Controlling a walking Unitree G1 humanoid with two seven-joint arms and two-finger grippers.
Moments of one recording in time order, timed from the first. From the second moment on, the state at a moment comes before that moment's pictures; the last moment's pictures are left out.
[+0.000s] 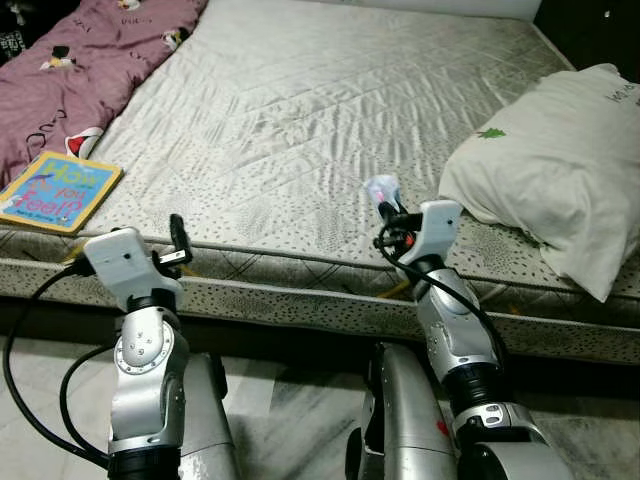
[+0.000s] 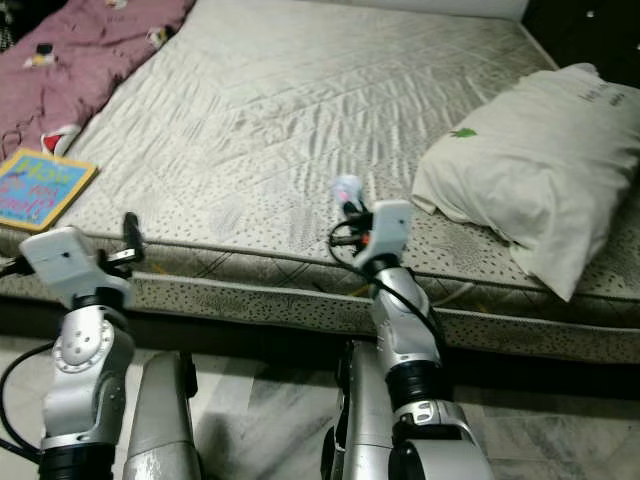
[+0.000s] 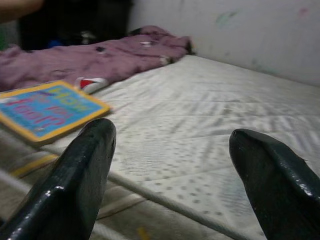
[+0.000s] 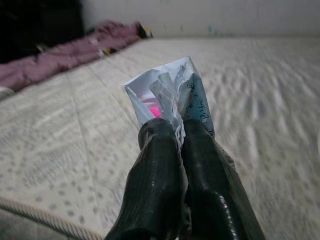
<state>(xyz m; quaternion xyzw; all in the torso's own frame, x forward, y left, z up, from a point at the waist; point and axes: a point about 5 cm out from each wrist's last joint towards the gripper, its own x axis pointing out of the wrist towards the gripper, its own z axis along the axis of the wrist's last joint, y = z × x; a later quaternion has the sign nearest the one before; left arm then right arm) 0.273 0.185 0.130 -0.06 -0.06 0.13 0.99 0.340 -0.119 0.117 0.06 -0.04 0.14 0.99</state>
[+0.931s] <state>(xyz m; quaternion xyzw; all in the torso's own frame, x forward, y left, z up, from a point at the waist) 0.276 0.184 0.131 -0.05 -0.06 0.11 0.99 0.342 -0.092 0.140 0.05 -0.06 0.17 0.98</state>
